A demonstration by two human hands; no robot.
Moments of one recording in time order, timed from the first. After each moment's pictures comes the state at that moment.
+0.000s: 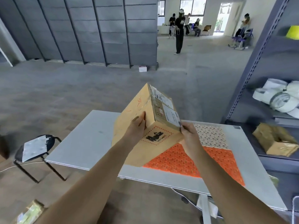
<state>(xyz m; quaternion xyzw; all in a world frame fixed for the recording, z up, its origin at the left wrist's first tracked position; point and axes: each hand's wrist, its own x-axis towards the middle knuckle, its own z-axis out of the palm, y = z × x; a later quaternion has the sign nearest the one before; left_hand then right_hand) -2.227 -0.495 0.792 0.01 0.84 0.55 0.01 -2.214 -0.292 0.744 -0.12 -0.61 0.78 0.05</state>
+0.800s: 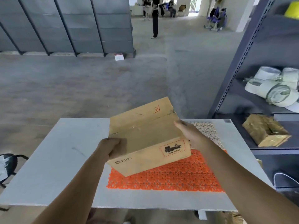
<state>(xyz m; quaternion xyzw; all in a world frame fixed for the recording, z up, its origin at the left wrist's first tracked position) -2.377 -0.532 0.687 -0.27 0.71 0.63 0.16 -2.332 -0.218 0.728 -0.19 -0.77 0.60 -0.12</state>
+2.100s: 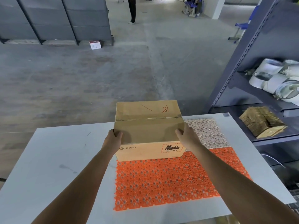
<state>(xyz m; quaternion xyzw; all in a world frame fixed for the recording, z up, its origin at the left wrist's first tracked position) -2.499 -0.537 0.641 -0.06 0.89 0.42 0.15 -2.403 -0.255 0.663 -0.29 -0.91 0.31 -0.05</state>
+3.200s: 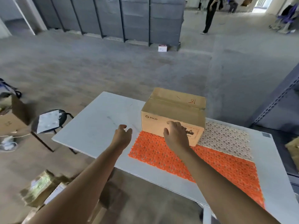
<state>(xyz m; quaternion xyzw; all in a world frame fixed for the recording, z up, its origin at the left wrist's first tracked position) -2.283 -0.558 0.690 -0.26 0.85 0.45 0.02 -2.298 -0.349 0.696 0.04 -0.97 0.26 0.01</state>
